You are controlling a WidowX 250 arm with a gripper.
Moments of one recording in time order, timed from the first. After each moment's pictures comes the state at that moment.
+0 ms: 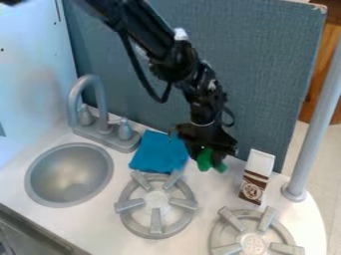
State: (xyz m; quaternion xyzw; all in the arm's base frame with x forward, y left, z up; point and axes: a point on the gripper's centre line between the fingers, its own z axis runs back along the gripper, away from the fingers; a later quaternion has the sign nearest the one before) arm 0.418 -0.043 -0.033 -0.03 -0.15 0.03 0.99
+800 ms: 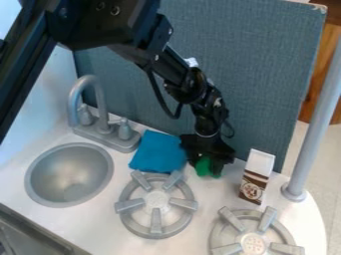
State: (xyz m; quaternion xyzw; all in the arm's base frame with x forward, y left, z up) arm 0.449 -0.033 -0.081 0.00 -0.13 0.04 0.99
